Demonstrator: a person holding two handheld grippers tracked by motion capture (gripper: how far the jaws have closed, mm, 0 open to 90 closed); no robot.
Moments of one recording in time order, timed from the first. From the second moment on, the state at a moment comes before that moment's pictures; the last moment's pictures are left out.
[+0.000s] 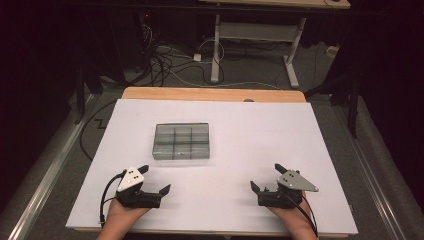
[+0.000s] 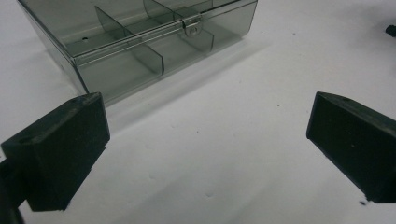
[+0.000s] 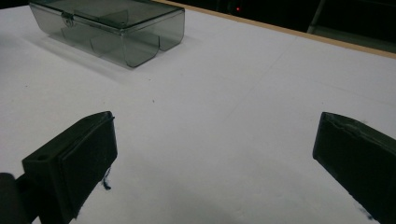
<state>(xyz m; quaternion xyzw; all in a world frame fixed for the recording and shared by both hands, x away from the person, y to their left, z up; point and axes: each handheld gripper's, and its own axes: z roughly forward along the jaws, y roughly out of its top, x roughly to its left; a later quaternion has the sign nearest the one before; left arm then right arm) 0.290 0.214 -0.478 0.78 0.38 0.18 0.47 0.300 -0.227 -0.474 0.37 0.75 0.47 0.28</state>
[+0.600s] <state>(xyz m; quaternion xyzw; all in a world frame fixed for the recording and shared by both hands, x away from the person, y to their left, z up) 0.293 0.218 -0.475 0.78 0.37 0.18 0.46 0.297 -0.220 -0.473 0.35 0.76 0.48 0.27</state>
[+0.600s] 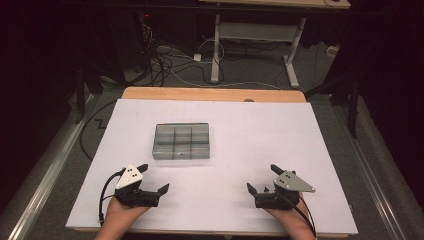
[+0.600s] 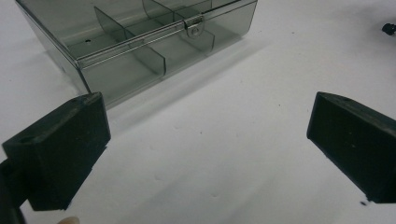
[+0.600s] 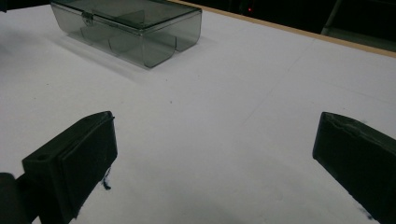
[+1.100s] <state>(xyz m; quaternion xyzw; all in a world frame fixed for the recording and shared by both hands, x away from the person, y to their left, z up) 0.289 0.214 -0.468 0.78 0.37 0.18 0.47 0.295 -0.218 -0.469 0.35 0.75 0.48 0.28</state>
